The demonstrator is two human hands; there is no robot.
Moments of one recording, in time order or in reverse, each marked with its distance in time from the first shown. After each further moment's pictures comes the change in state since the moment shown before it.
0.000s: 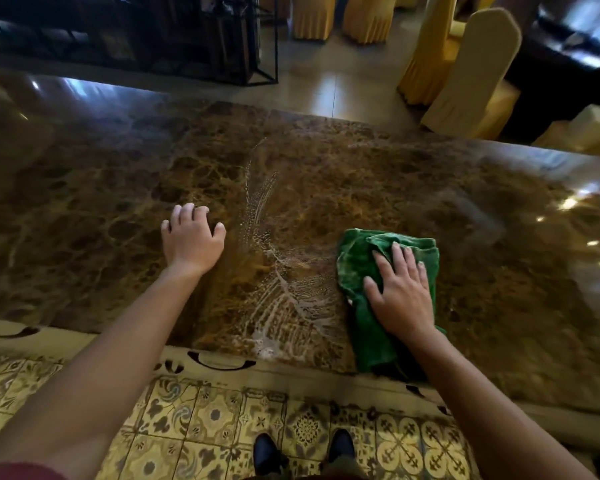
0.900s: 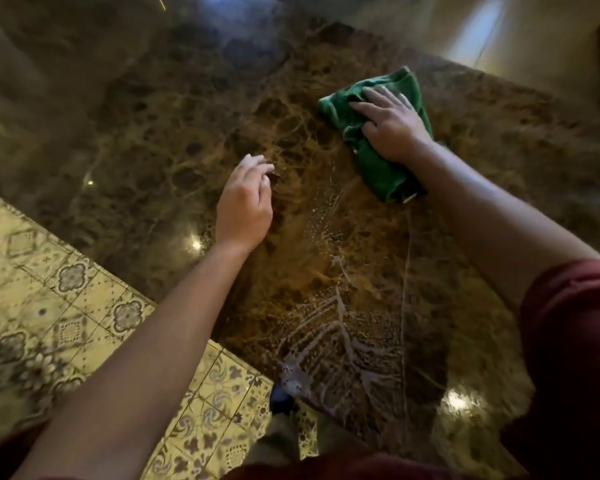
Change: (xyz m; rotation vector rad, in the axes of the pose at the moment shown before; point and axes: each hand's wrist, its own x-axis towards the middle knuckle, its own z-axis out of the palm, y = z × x) left_hand 0.022 -0.008 0.008 -0.354 0.254 -0.071; right_hand 0.334 -0.205 -0.001 0.028 -0.161 -0.714
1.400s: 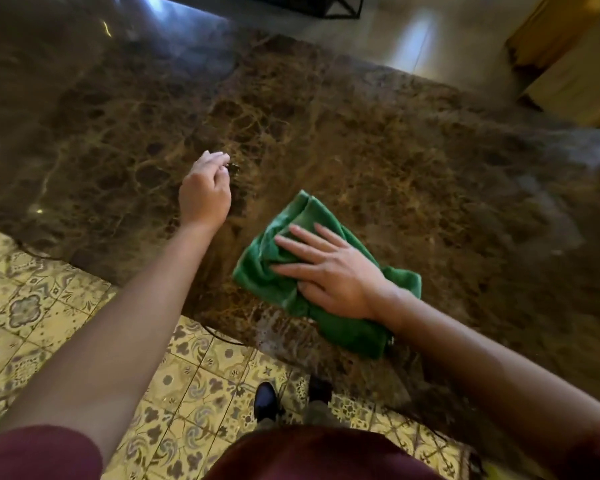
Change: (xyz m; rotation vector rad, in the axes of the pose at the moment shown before) left_hand -0.006 0.000 -0.005 -0.079 -0.015 -0.070; right_hand -0.262 -0.091 0.052 0.008 -0.105 -0.490
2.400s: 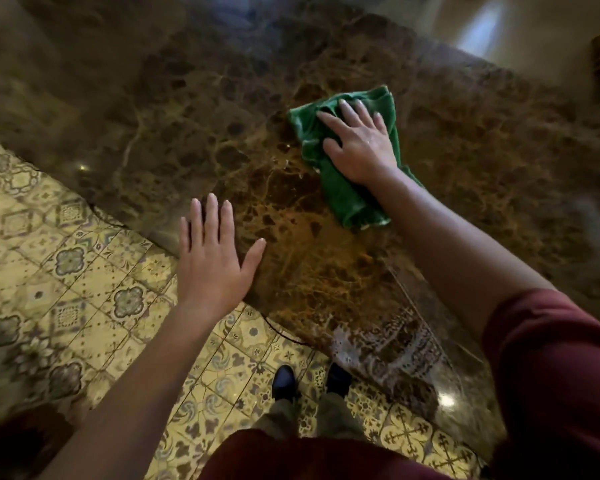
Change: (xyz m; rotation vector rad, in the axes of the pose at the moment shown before) left_hand -0.111 -0.071 -0.082 0.660 -0.244 -0.077; right_hand 0.221 0.069 -0.036 -0.026 0.079 0.537
